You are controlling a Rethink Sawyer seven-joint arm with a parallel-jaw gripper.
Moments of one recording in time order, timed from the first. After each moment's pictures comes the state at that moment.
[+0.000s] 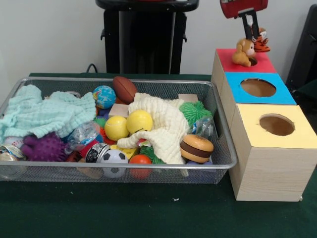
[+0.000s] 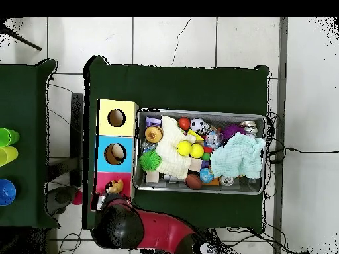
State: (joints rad) arm -0.48 -0.97 0.66 2.55 0.37 0.03 1.65
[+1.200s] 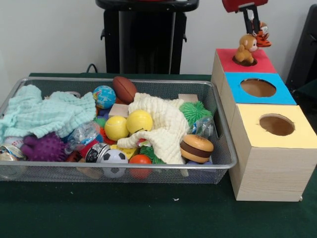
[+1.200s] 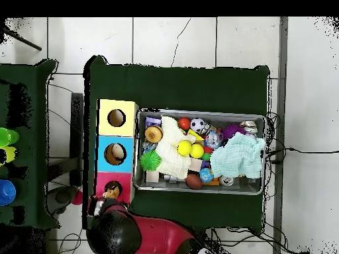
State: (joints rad) arm -0.49 -1.01 0.69 2.58 0.36 0.03 1.75
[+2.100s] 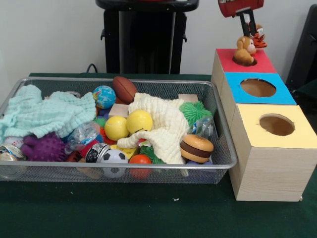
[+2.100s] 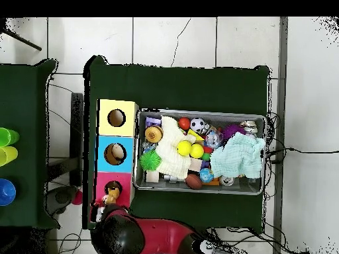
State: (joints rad) arm -0.51 -0.91 0.69 2.58 0.23 -0.01 1.75
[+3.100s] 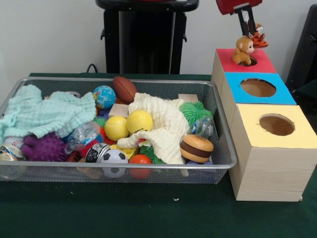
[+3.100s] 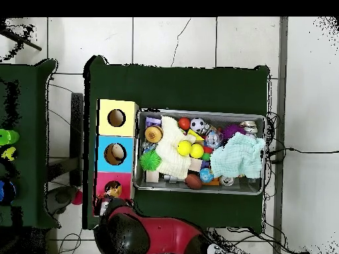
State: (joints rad) arm -0.57 -0.98 0.74 2.58 0.22 -0.03 1.75
